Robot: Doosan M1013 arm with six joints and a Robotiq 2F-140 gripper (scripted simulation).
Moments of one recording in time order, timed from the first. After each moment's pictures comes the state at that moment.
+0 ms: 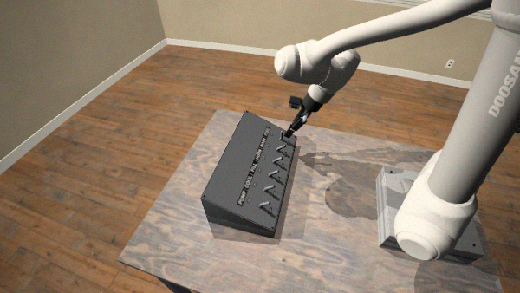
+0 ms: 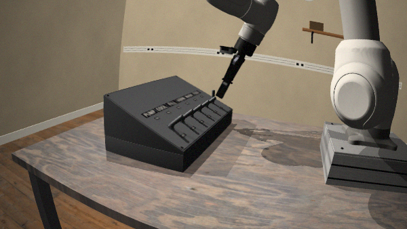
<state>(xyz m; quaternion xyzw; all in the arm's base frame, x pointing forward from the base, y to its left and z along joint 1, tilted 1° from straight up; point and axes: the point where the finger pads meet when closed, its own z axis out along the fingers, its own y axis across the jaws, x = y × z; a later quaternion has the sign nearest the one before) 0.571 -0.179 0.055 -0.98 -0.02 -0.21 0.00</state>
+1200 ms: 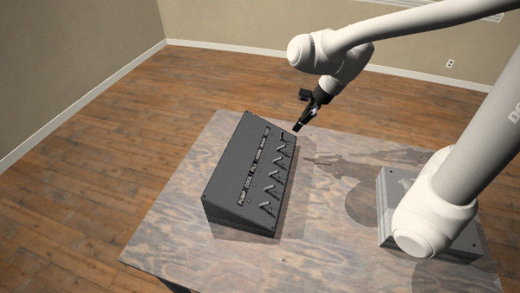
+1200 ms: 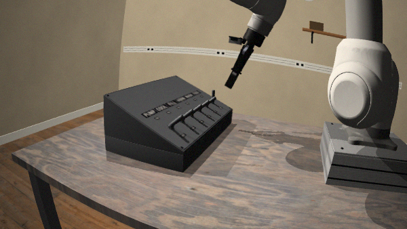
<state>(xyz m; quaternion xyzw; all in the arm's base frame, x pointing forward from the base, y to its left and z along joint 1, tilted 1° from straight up) 0.538 -0.181 0.096 -0.98 -0.02 -0.21 0.00</state>
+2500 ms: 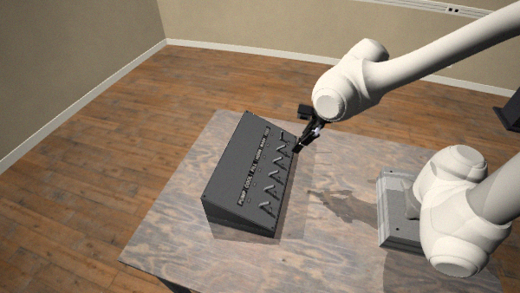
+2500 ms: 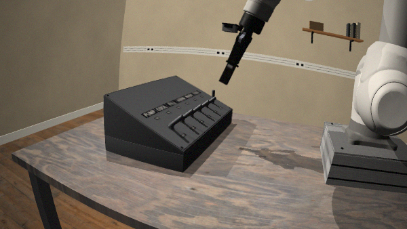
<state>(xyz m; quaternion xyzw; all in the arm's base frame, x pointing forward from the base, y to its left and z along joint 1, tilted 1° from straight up) 0.510 -0.021 0.134 -0.98 -0.02 -0.19 0.01</state>
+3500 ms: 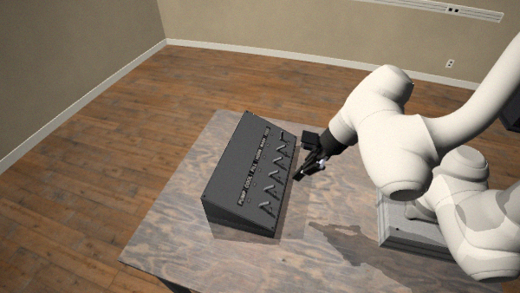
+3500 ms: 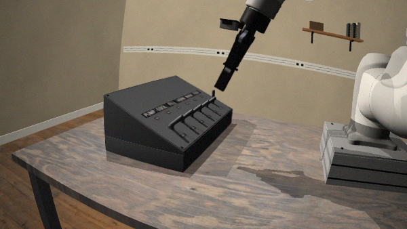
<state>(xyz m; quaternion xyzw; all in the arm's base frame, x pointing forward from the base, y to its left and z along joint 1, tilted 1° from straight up) 0.481 0.104 0.133 -0.98 -0.02 -0.21 0.00</state>
